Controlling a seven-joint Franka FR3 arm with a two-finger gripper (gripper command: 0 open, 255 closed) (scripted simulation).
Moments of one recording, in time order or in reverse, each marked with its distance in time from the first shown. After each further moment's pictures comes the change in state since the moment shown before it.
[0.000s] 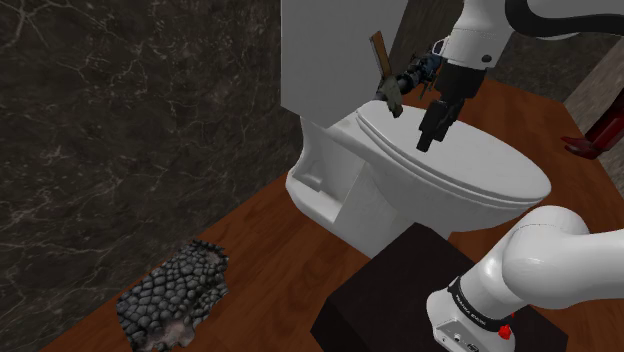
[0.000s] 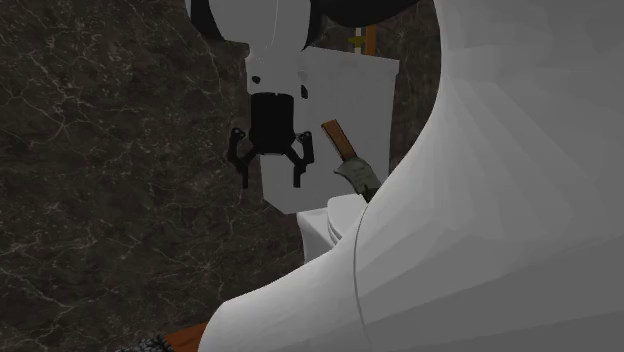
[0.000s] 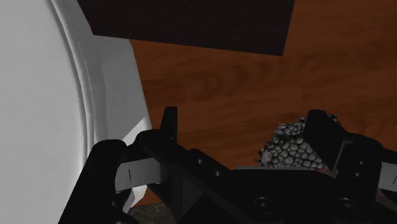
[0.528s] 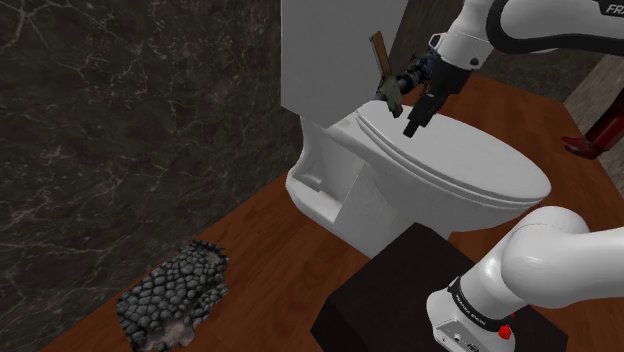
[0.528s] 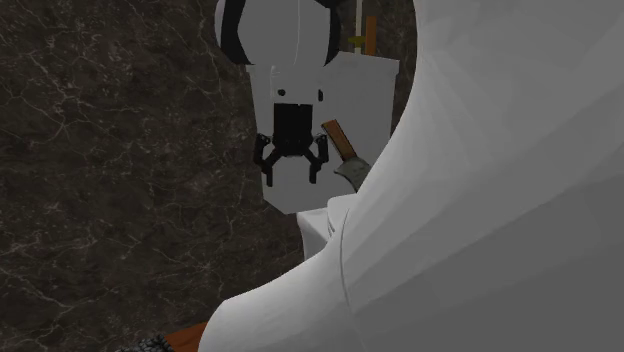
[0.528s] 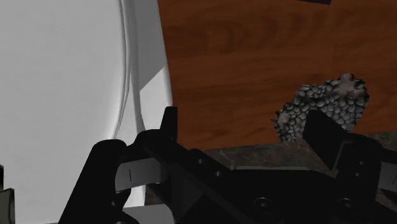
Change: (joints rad) arm -0.022 0.030 -0.072 -0.044 -0.079 0.252 -0.129
